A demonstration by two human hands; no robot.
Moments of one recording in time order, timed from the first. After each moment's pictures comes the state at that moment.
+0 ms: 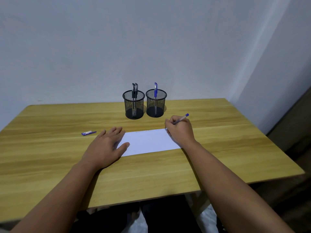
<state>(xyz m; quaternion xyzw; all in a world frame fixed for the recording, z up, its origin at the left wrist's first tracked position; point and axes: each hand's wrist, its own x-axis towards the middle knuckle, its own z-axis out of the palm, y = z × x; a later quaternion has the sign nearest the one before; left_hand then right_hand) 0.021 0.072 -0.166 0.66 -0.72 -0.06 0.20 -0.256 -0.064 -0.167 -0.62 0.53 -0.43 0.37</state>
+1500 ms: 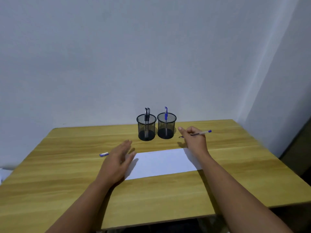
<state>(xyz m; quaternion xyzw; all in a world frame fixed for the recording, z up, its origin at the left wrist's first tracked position) 0.028 0.081 -0.148 0.65 -0.64 -0.11 0.40 -0.254 -0.051 -0.110 -0.50 0.44 -0.56 0.50</state>
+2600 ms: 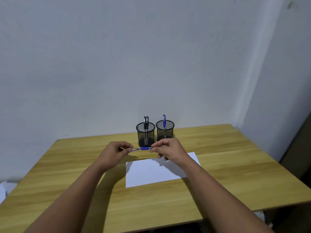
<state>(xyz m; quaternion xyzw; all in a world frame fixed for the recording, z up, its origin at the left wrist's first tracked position) 0.046 0.055 -0.075 0.65 -0.62 -0.24 0.38 -0.207 -0.015 -0.086 -0.66 0.41 -0.37 0.52</state>
